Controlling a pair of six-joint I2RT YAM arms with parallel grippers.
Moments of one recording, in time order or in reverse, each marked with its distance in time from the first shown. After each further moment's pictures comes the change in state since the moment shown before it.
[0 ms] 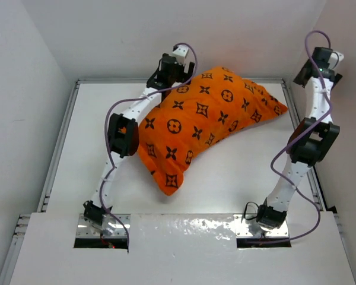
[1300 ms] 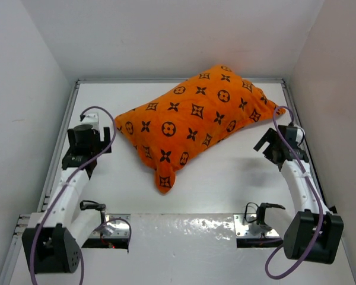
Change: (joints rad) left arm 0.462 -1.572 -1.778 -0.360 -0.211 -0.008; right arm 0.176 -1.062 -1.415 0.140 -0.281 0.245
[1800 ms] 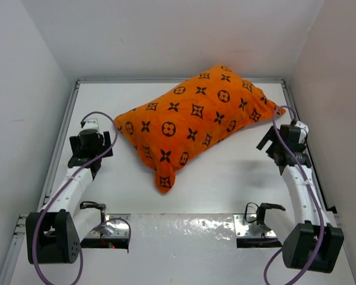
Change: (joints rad) left arm 0.000 0.016 -0.142 0.227 -0.084 -0.056; right arm 0.000 -0.078 0.007 0.002 0.067 -0.072
